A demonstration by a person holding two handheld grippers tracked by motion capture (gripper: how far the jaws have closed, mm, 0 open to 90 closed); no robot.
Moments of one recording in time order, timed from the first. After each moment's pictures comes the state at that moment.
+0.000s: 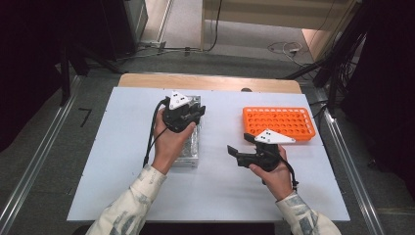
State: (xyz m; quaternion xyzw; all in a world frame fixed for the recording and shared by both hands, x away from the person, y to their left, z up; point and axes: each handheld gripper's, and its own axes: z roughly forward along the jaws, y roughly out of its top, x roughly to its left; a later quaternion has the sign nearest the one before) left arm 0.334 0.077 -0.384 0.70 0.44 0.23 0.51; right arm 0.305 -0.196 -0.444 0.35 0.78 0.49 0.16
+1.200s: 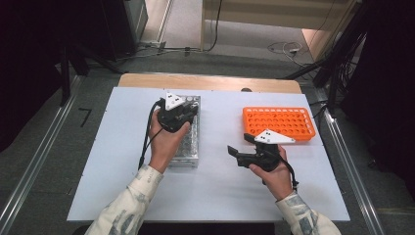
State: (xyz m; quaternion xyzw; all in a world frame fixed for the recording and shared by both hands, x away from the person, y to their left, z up) left arm 0.341 0.090 -0.399 0.70 0.47 0.25 0.48; right arm 0.305 -0.196 -0.445 0.35 0.78 0.49 0.16
